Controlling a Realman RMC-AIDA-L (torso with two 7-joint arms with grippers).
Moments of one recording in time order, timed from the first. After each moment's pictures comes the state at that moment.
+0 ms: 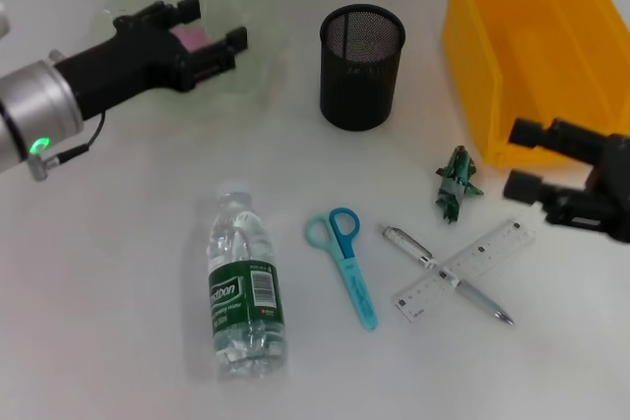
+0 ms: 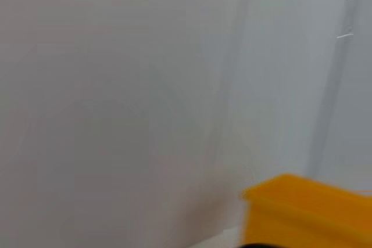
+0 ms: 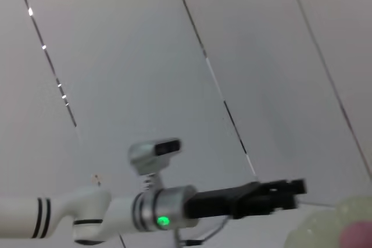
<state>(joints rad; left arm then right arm) -0.44 -2.05 1.17 0.64 1.28 1.10 -1.20 0.34 2.08 -0.57 -0.67 -1.80 -1.91 1.38</state>
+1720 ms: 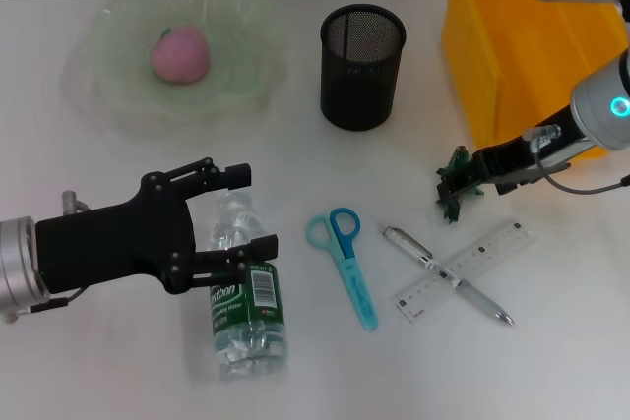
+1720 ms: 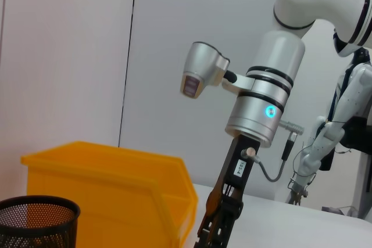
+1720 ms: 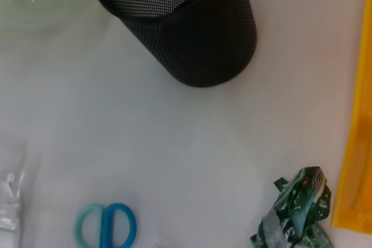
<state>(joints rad) -0.30 -2.01 1.18 0.58 1.45 1.62 -1.06 0.64 2.09 -1.28 -1.20 -2.57 -1.50 2.96</state>
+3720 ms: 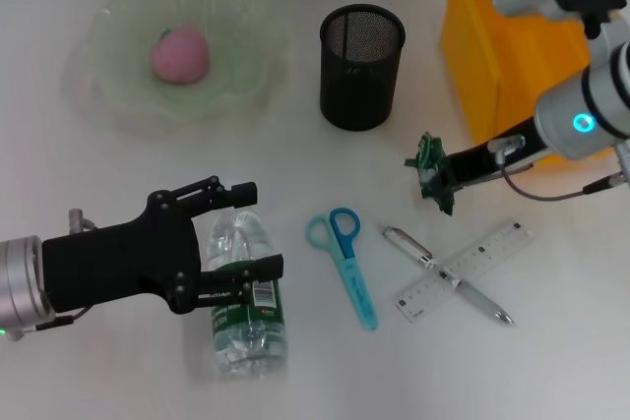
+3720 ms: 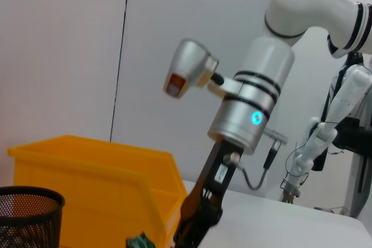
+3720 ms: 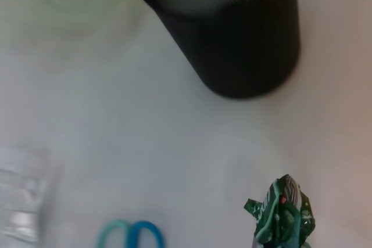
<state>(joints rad) -0.29 -2.03 1.17 0.56 1.48 1.64 -1.04 0.59 2.08 -1.41 -1.21 -2.47 -1.37 2.94</state>
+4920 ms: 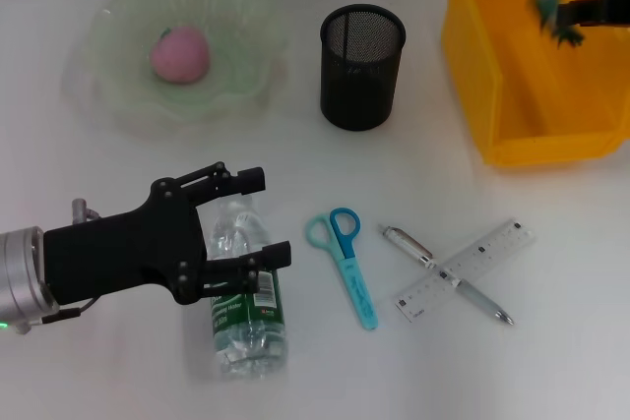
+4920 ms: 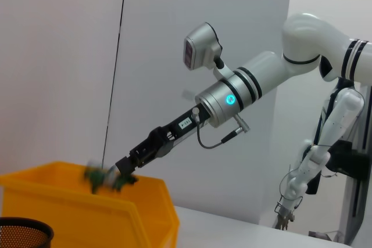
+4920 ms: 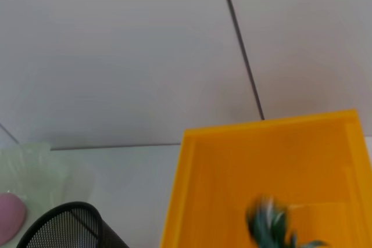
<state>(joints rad) -0.30 -2.04 1.13 0.56 1.47 1.68 -1.05 0.51 2.07 -0.93 -1.29 -2.39 -1.22 2.61</state>
